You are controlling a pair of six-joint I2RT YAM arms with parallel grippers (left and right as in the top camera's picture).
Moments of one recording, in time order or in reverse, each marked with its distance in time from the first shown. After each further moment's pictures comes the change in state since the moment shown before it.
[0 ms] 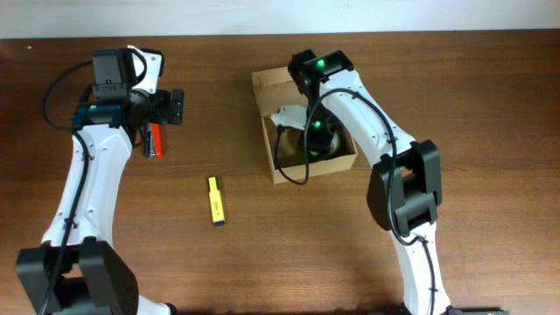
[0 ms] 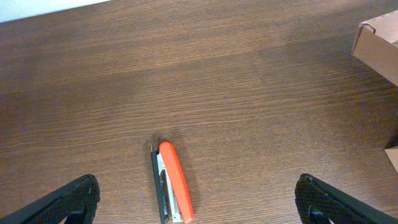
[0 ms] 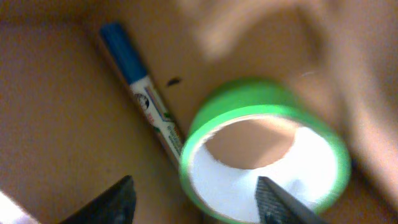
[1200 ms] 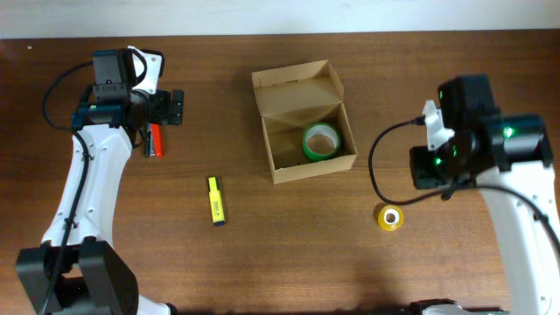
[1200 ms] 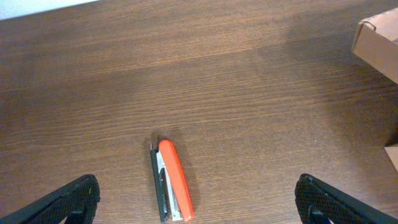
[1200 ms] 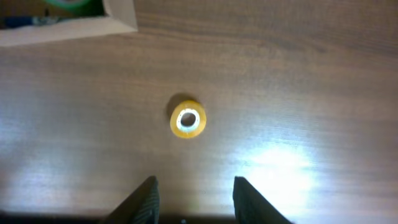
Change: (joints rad) left arm 0.000 0.000 0.000 -0.007 -0.001 0.000; right arm -0.364 -0.977 -0.706 0.014 0.084 0.851
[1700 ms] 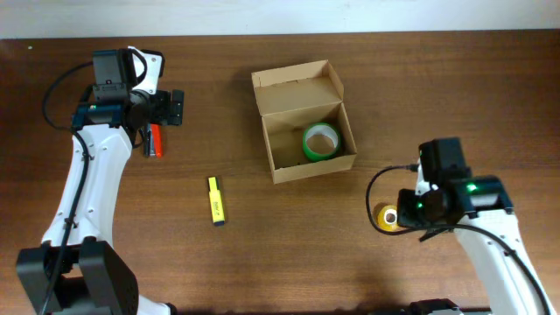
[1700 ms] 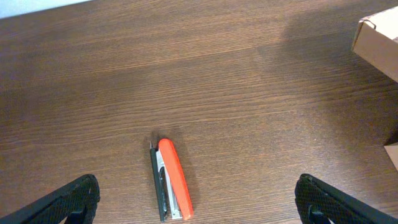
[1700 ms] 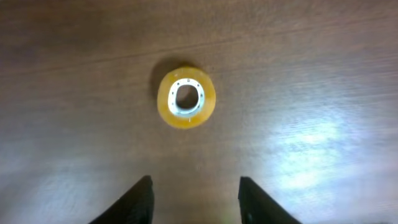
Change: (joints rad) left arm 0.000 0.000 0.000 -0.006 0.001 0.000; right arm 0.000 -0.183 -0.569 0.325 -0.009 0.218
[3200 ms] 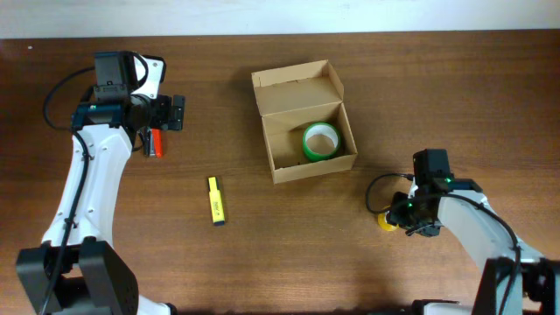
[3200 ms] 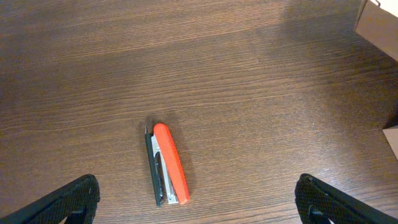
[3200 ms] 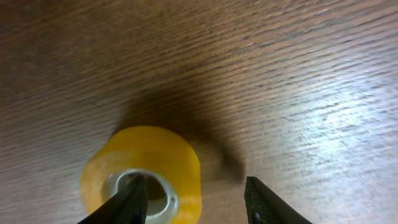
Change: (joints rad) left arm 0.000 0.000 0.000 -0.052 0.000 0.000; right arm -0.121 0.298 -0.205 0.408 -0.060 0.048
